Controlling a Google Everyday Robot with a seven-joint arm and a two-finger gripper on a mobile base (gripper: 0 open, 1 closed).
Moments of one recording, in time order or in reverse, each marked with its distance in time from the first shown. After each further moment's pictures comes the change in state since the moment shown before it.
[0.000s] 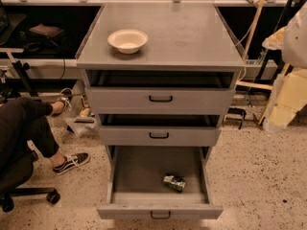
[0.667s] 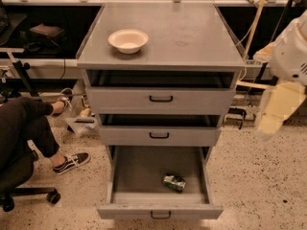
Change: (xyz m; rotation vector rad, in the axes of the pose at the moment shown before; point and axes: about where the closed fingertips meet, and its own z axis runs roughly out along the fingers) arm -0.001 0.003 0.030 -0.042 -0.019 0.004
